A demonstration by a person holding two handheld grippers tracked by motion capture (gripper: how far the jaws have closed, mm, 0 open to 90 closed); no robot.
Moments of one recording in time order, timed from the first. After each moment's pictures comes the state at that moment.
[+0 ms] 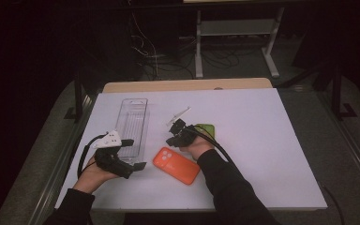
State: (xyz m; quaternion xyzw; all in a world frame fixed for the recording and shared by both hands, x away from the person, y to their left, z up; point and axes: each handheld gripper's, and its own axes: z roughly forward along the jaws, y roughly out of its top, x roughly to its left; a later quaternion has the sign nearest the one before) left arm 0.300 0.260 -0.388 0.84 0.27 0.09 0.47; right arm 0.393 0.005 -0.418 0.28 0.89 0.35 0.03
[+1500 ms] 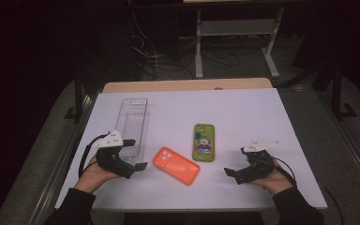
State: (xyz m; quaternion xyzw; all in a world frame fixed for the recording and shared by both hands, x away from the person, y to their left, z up) left arm 0.301 0.258 -0.388 0.84 0.26 0.09 0.47; right arm 0.282 -0.189 -0.423 0.36 0.83 0.41 0.11
